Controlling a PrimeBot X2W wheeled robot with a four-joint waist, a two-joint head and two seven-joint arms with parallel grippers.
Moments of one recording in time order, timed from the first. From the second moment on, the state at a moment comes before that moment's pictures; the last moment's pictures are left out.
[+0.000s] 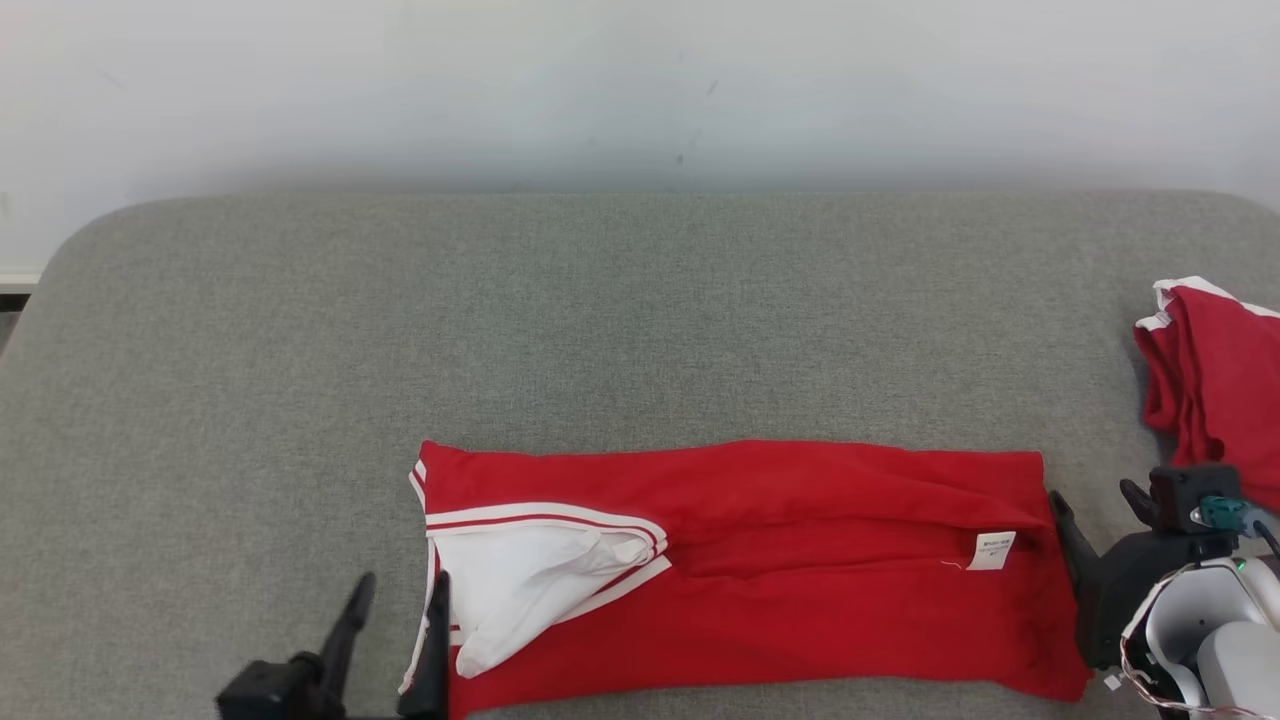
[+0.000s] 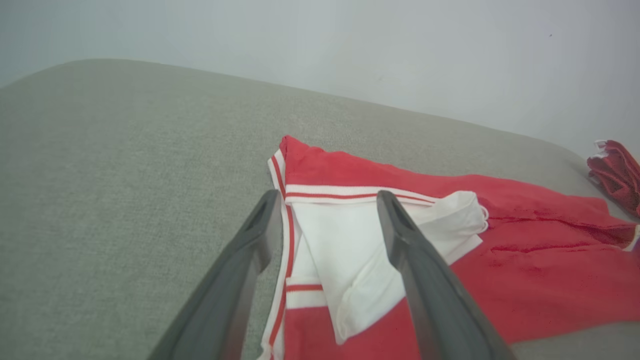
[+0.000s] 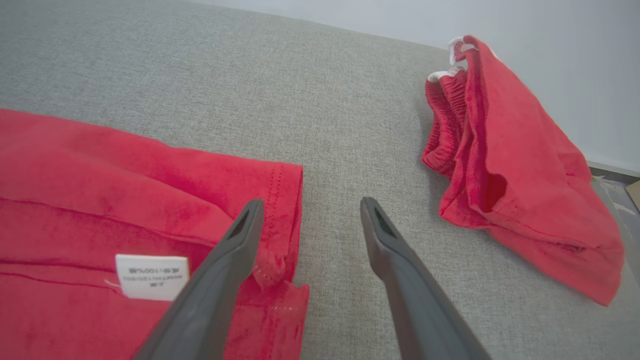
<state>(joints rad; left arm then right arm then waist) -0.04 0.17 -0.29 0.22 -0.42 0.04 -0.26 -0.31 -0.35 0.08 0.52 0.19 0.13 0.16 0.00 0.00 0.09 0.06</state>
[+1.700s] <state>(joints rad) -0.02 0.05 0.06 0.08 -0.21 -0.06 -0.26 -0.34 -0.14 -0.11 0.62 0.28 0.13 0.36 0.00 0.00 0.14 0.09</state>
